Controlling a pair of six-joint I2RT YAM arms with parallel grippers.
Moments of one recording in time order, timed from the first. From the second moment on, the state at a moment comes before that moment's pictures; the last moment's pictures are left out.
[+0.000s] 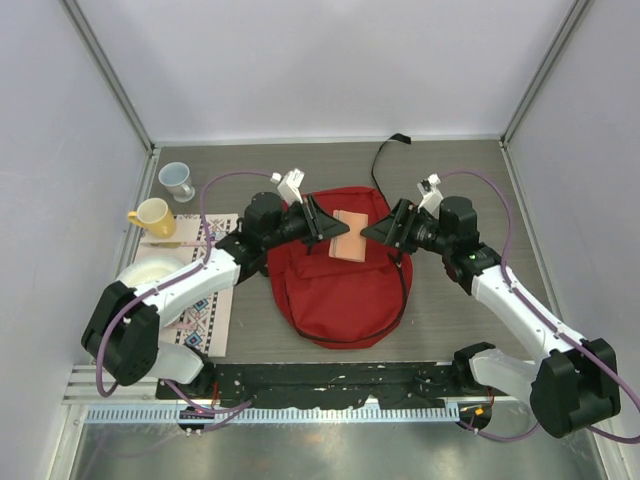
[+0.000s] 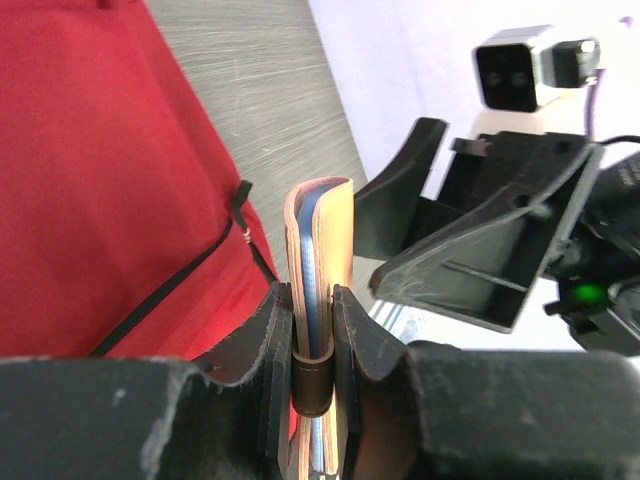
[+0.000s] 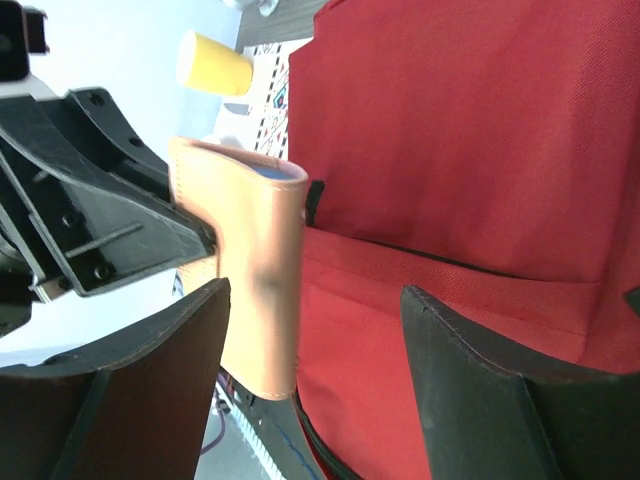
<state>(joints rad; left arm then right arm) -0.66 1.39 0.89 0.26 0.33 -0.92 0.31 1.08 0.72 -0.01 -0.53 0.76</state>
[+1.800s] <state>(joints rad) -0.67 1.50 1.21 -0.28 0.14 -0.41 0.31 0.73 0.68 -0.35 0.06 0.71</state>
